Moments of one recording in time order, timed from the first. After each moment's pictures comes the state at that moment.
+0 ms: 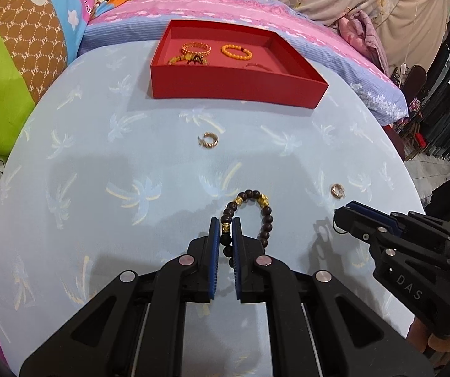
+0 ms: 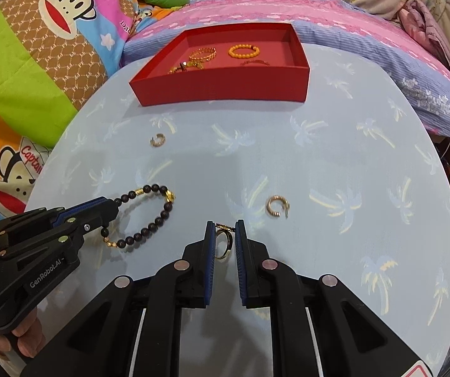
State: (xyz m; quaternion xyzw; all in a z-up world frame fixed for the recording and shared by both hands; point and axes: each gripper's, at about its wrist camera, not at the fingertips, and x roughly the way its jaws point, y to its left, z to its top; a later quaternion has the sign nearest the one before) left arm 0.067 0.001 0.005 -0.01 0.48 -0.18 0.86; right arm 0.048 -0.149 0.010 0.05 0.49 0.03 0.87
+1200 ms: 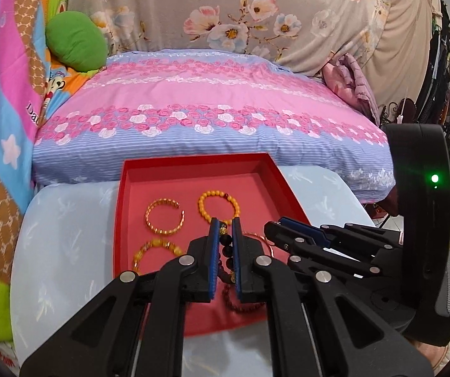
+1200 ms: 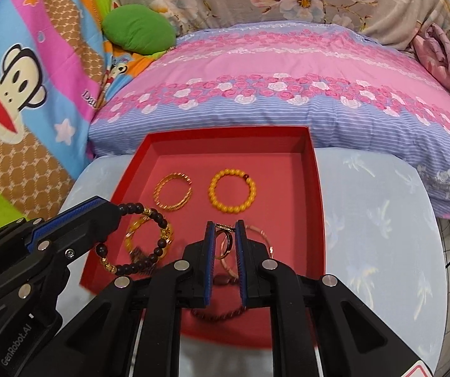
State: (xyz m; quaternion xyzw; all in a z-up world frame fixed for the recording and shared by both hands) left arm 0.279 -0.064 0.087 0.00 0.38 -0.23 0.90; right arm 0.289 -0.188 0.056 0.07 0.44 0.03 0.89
